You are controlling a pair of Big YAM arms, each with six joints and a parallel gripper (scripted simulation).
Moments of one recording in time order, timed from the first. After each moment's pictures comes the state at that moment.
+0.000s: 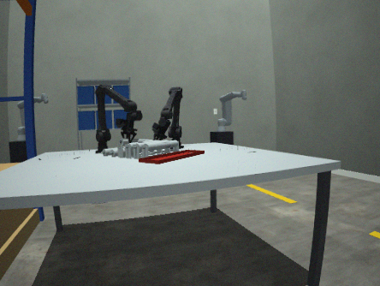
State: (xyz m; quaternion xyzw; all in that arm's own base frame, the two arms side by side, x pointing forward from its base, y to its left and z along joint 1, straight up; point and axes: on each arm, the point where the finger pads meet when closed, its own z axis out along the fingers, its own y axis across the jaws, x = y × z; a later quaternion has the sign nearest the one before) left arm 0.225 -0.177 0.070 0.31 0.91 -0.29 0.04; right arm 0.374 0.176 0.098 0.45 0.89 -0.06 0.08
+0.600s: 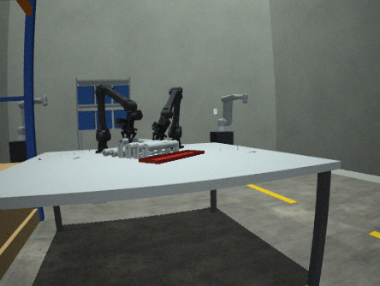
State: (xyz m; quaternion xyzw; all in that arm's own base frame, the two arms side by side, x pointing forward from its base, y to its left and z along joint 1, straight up) left arm 0.231 -0.179 0.074 0.32 0.90 -0.29 0.06; right arm 0.374 0.176 0.101 0.44 0.89 -0.06 0.08
